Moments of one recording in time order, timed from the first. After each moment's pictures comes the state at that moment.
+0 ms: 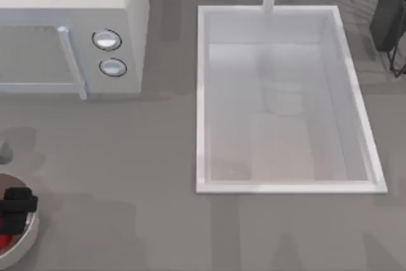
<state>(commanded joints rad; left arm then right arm) 0.11 1.47 0.63 -0.64 0.01 0.14 0.00 0.00 0.00 0.00 0.00 0.00</state>
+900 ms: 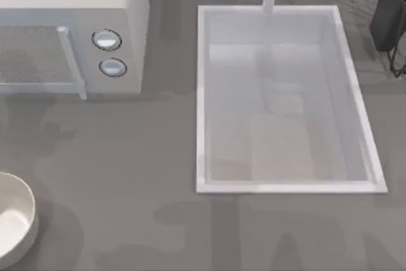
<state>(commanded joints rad) 0.10 1.42 1.49 -1.58 0.01 0.12 0.00 0.00 0.00 0.00 0.00 0.00</state>
